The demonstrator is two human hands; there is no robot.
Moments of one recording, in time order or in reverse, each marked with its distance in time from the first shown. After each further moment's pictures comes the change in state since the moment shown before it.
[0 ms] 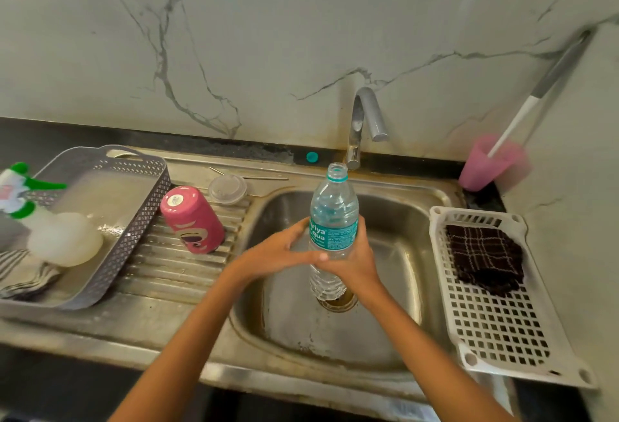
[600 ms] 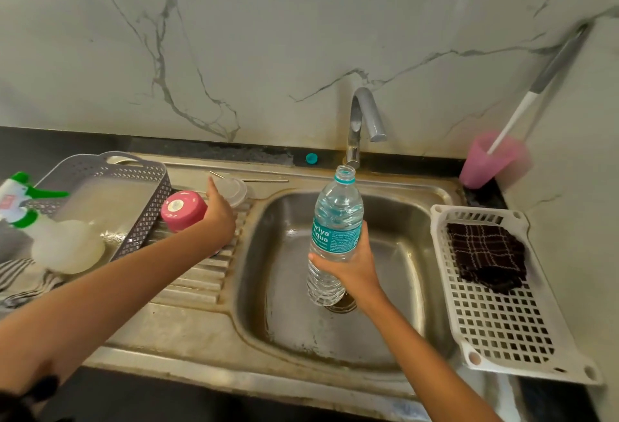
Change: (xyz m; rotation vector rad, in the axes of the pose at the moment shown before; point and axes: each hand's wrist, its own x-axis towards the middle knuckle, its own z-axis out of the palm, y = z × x) left_hand 0.021 -0.043 -0.095 2.046 -0.266 -0.706; right_hand -0.004 0.008 0.007 0.054 0.061 0.061
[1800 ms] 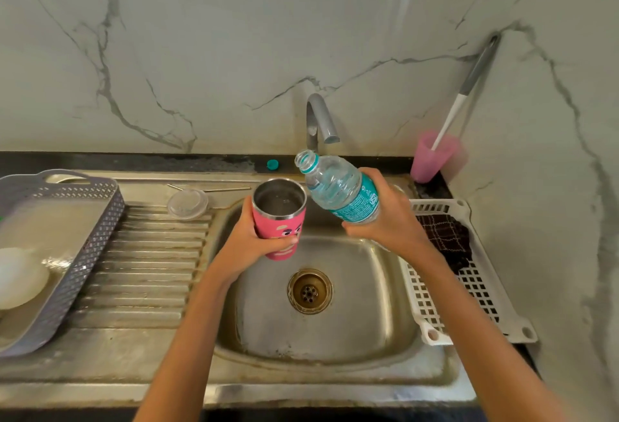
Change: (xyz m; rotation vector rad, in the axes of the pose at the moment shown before) left_hand -0.055 0.060 -0.071 -2.431 0.649 0.419; right_hand 0.014 -0.084 -0.110 -0.649 0.011 -0.419
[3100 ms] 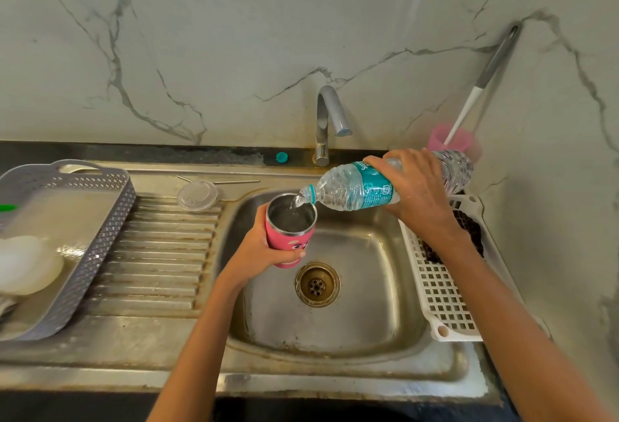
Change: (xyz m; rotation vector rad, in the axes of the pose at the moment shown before) left_hand -0.005 -0.038 0.001 0.105 -0.050 -0.034; right_hand 0.022 0.023 -0.017 -0.787 0.155 -0.264
